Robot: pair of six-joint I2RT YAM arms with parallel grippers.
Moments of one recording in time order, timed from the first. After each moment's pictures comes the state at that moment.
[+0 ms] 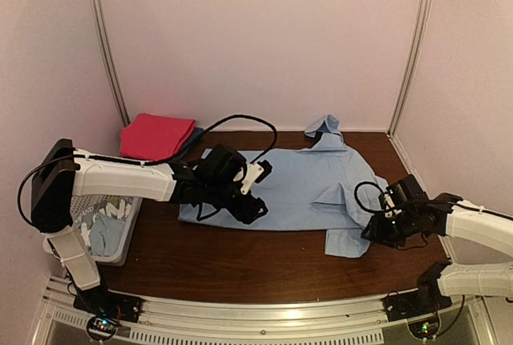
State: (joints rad) left arm -0.96 1.75 1.16 -0.19 0.03 -0.09; right arm 0.46 0.95 0.48 -0.59 -0.10 0.74
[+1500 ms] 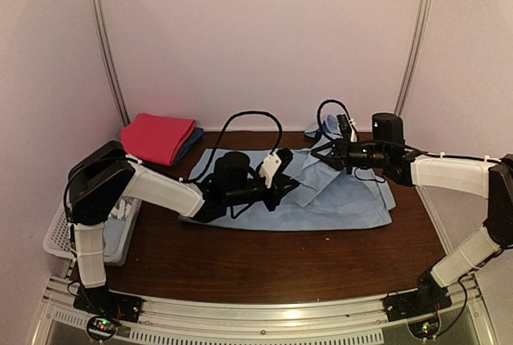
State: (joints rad) left arm -0.96 2.02 1.12 0.73 0.22 0.02; right arm 0.41 1.46 0.89 0.25 -0.69 0.88
